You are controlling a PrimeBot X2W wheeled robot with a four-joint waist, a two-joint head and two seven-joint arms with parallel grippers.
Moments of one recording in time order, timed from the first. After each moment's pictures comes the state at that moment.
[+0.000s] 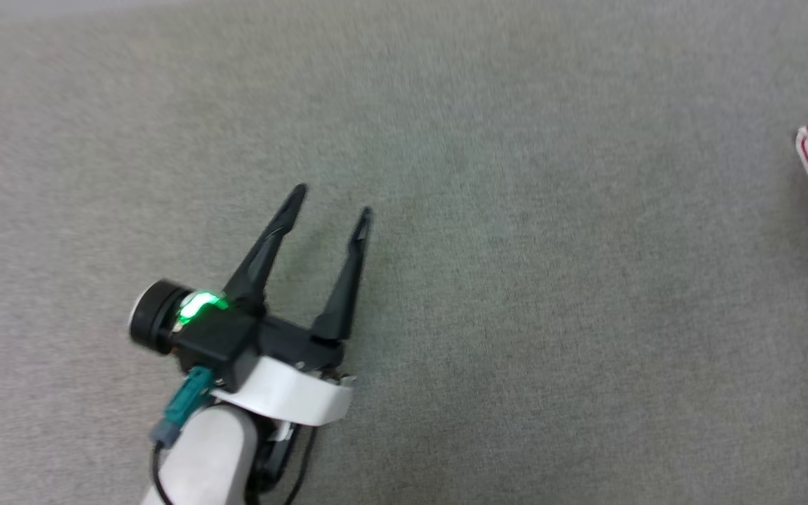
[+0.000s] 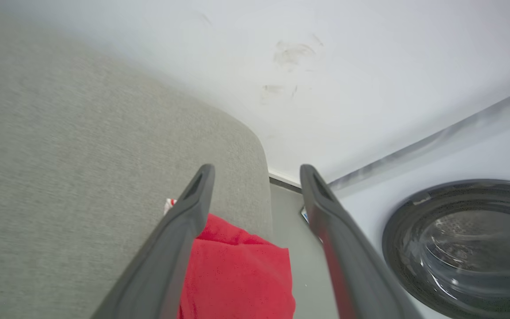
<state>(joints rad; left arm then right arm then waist) -0.27 0.15 -0.31 -0.07 -0.16 -0.07 -0.26 -0.54 -0.65 -0.03 0.17 0.04 0.13 0.26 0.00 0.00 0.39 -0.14</state>
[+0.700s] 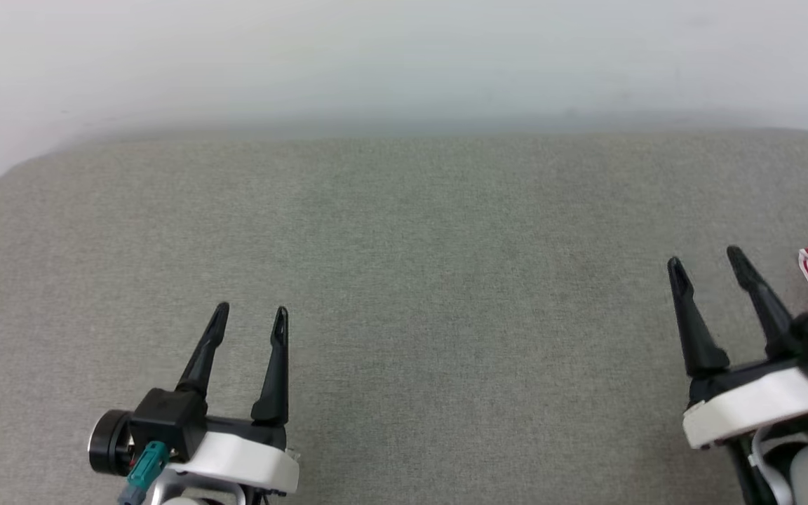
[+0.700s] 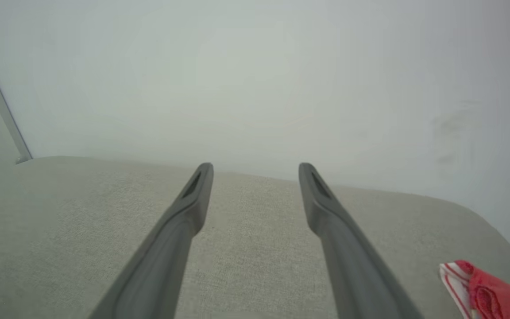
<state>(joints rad) -0.03 0.08 -0.10 0.01 -0.15 -0.06 -0.26 -0.11 -0.18 0.01 -0.05 0.20 0.13 -0.07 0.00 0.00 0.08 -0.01</state>
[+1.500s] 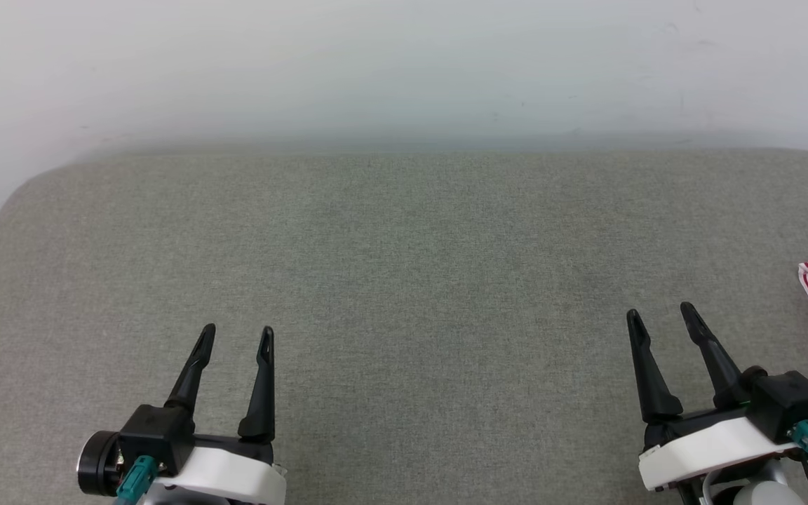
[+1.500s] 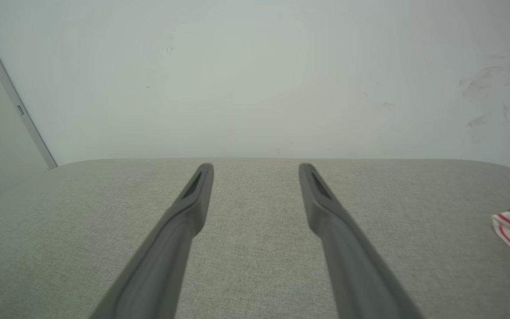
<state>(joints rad) 0.01 0.06 -0.04 0.03 -0.12 -0.10 -0.26 -0.05 -0.09 0.05 0.11 0.20 0.13 -0.24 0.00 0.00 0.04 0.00</state>
